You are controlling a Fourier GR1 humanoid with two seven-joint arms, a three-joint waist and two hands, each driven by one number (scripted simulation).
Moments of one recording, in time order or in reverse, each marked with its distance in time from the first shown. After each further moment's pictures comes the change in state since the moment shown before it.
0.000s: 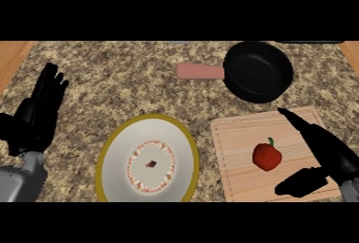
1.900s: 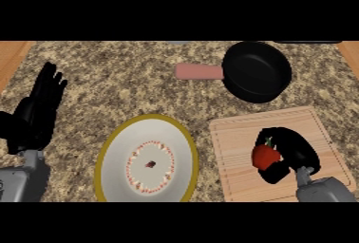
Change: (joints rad) left arm -0.006 -0.147 0.160 0.000 -0.149 -0.157 0.049; right arm 0.013 0.333 -0.090 0.368 0.497 0.153 -0.306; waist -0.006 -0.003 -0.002
